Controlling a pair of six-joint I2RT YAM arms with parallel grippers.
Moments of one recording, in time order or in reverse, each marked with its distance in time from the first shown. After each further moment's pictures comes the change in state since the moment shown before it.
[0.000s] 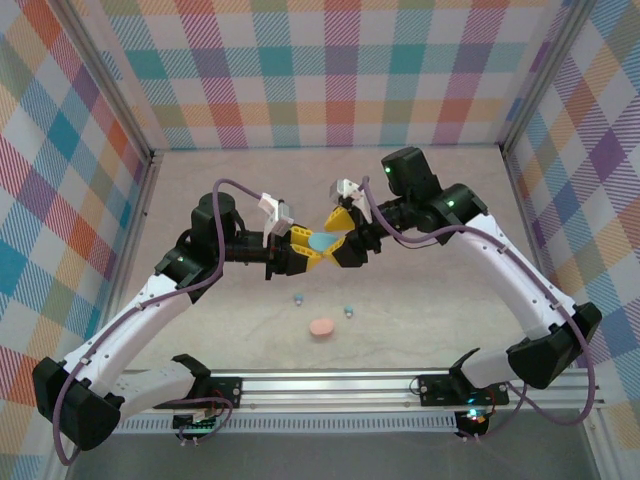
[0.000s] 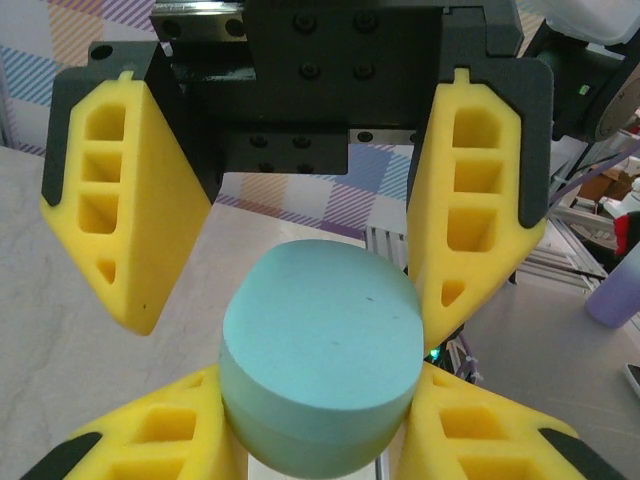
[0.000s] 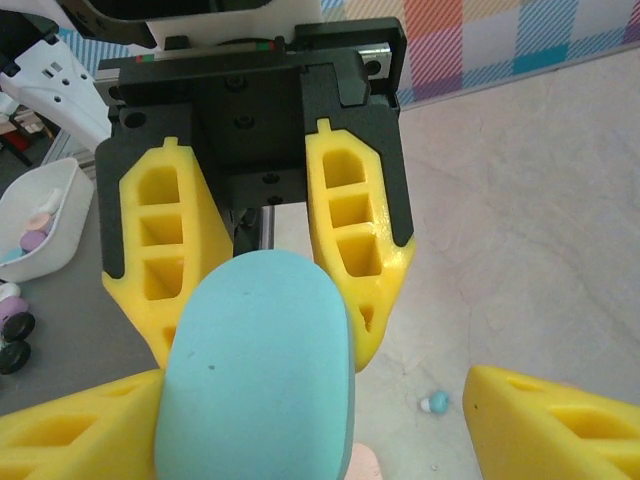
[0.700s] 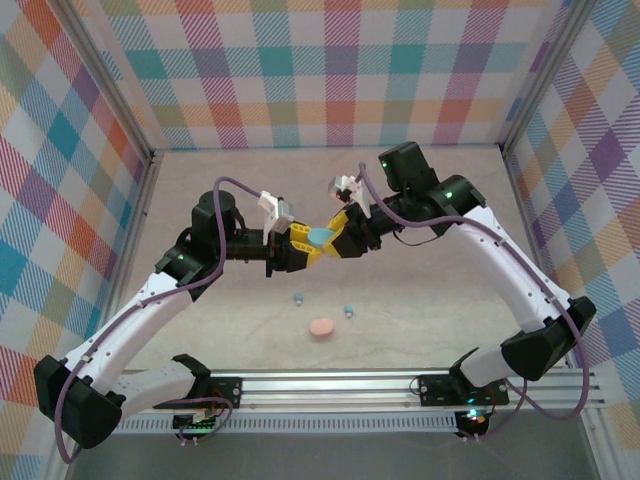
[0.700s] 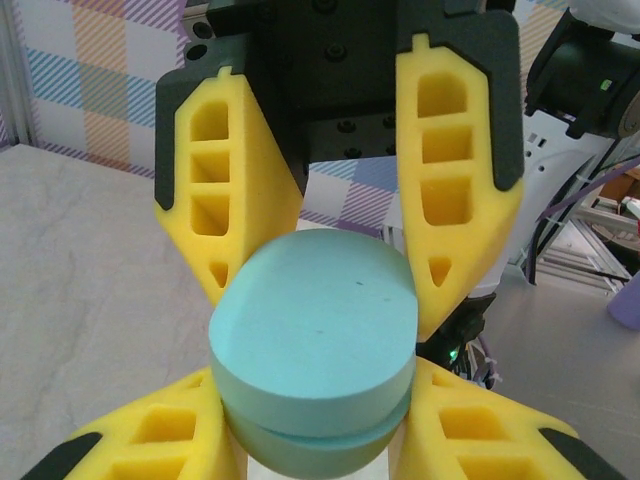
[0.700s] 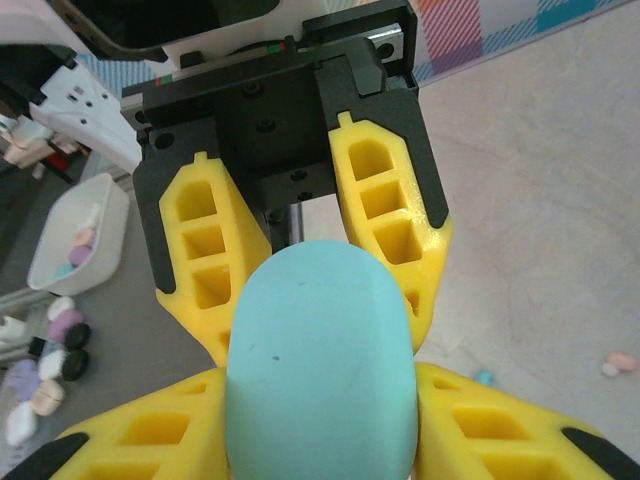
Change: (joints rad) left arm 0.005 0.012 0.007 -0.010 -0.022 0.021; right arm -0.015 0.055 0.088 -0.104 -0.042 0.087
